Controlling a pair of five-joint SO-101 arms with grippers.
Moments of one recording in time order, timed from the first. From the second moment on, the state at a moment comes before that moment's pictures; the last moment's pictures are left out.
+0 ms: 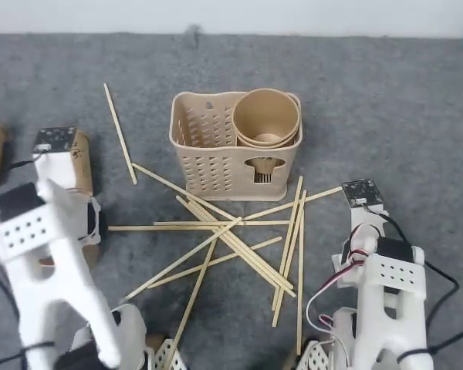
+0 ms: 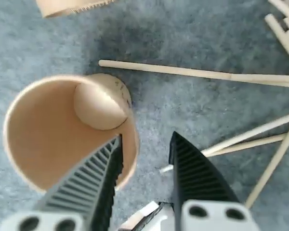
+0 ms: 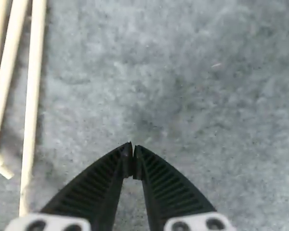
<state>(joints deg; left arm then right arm) -33.1 -29.7 36.6 90.4 -15.2 9.0 -46.6 72.2 66.2 20.8</state>
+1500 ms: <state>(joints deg) -3.3 -27.3 -10.0 98.7 -5.5 9.0 -46.6 72.8 65.6 20.9</state>
